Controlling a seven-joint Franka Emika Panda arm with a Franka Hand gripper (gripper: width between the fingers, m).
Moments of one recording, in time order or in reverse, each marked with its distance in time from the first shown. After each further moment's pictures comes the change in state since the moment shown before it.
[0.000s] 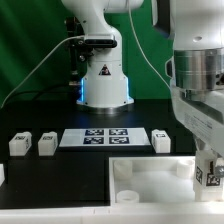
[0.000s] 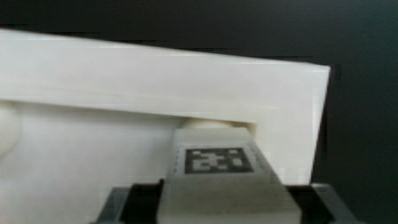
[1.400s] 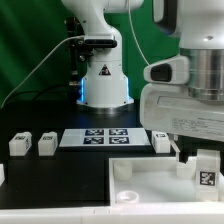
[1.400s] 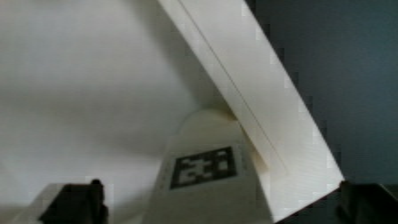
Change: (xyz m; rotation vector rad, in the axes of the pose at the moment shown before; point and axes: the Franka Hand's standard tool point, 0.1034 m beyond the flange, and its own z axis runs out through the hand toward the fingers) arm 0.000 0.005 -0.001 -0.079 0.062 -1.090
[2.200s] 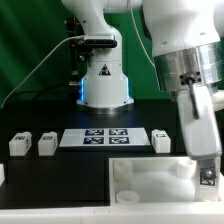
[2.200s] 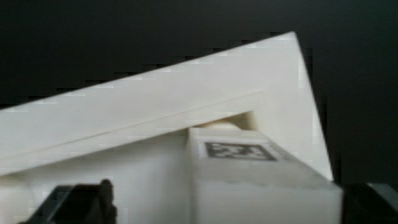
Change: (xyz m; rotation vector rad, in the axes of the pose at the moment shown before) arm -0.006 0.004 0.003 0.177 -0.122 1.132
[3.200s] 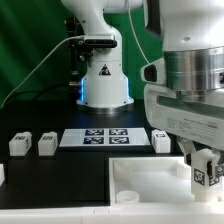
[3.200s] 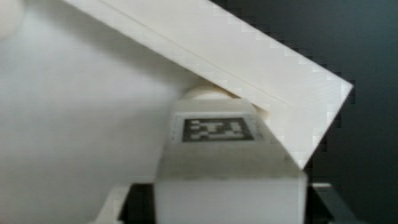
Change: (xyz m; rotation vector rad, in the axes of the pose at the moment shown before) arm 0.012 -0.013 -0.003 -0.046 0.057 -0.332
